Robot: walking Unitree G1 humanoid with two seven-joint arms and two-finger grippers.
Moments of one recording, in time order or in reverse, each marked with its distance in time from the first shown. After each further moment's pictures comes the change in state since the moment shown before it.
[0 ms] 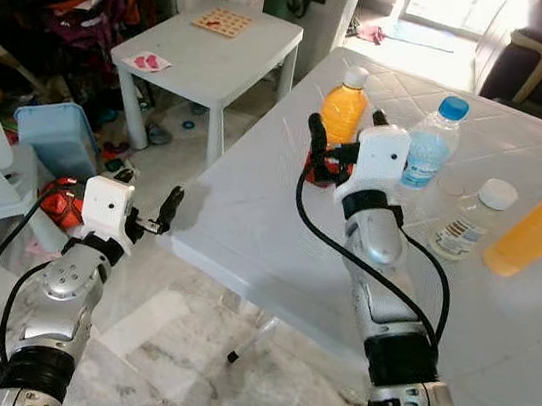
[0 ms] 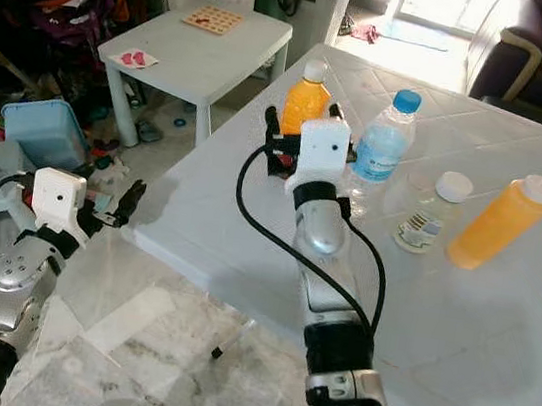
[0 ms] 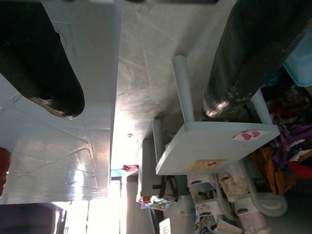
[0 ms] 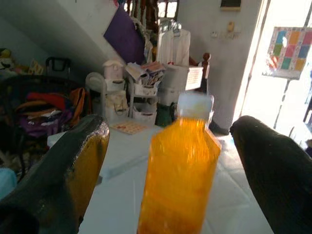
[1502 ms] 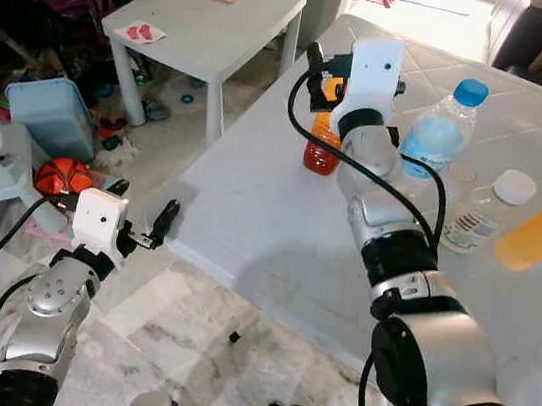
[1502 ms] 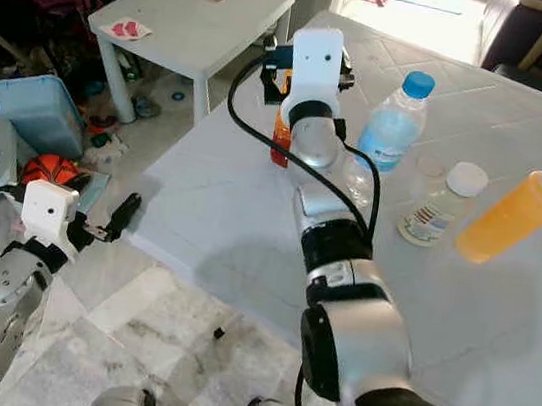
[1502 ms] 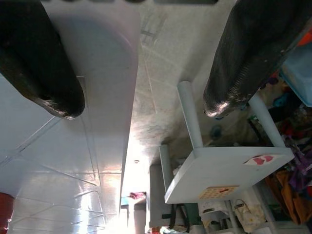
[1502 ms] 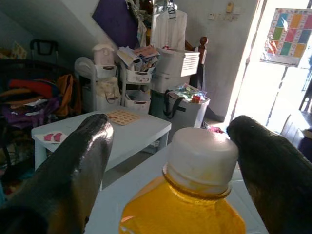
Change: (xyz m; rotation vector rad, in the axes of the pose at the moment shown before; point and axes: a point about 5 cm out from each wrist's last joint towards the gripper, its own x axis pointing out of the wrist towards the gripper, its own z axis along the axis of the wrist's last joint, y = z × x) left arm -0.020 -0.001 0.000 0.024 0.037 -0.034; right arm 0.070 0.002 0.030 -0.040 0.009 -0.023
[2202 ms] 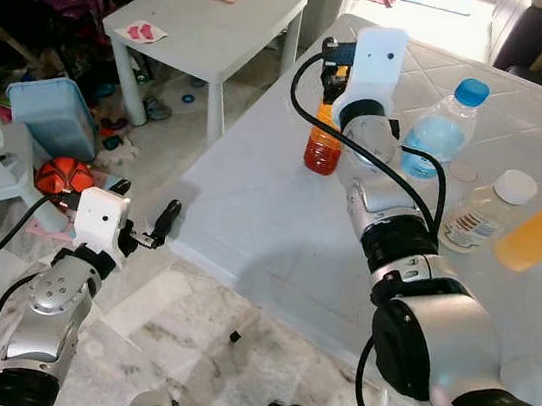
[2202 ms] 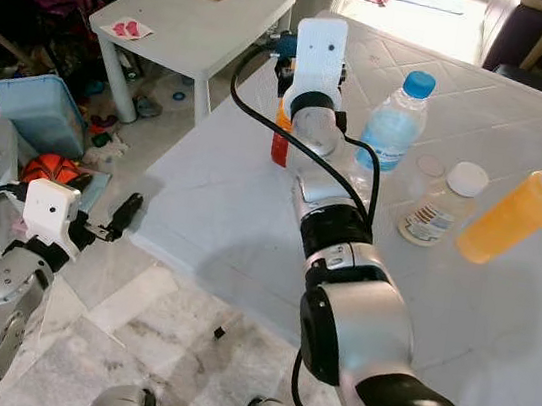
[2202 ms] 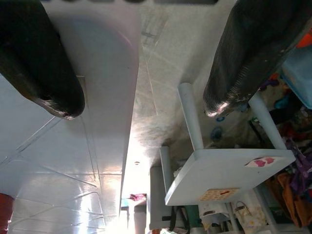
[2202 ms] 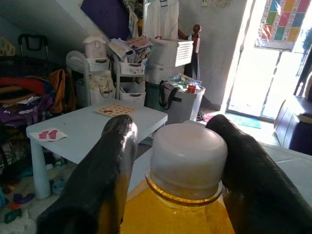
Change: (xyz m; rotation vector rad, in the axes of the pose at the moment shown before) left arm 0.002 -0.001 0.000 -0.001 0.010 -0.006; right arm 0.007 0.001 0.000 0.030 0.043 -0.041
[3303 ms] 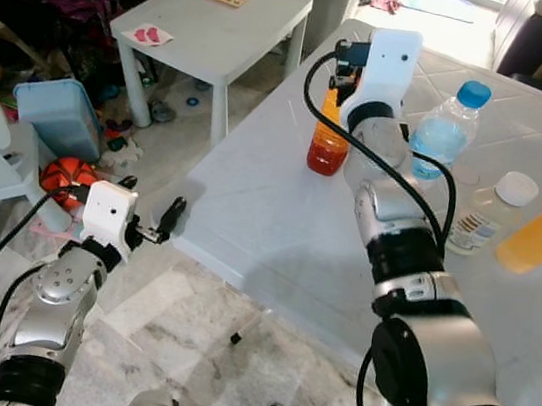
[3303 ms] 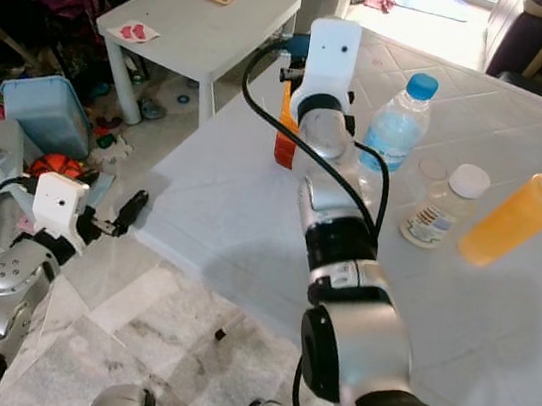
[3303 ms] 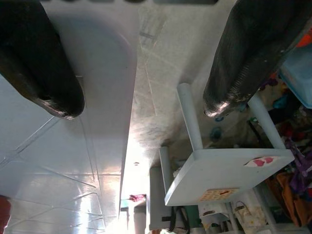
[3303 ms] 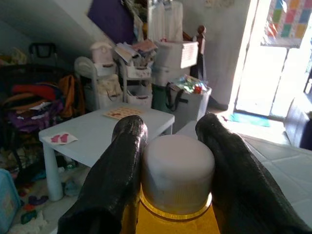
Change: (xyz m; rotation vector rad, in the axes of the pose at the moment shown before) left arm 0.014 0.000 0.000 0.008 0.015 -0.020; right arm -0.016 -0.013 0.000 0.043 0.012 0.001
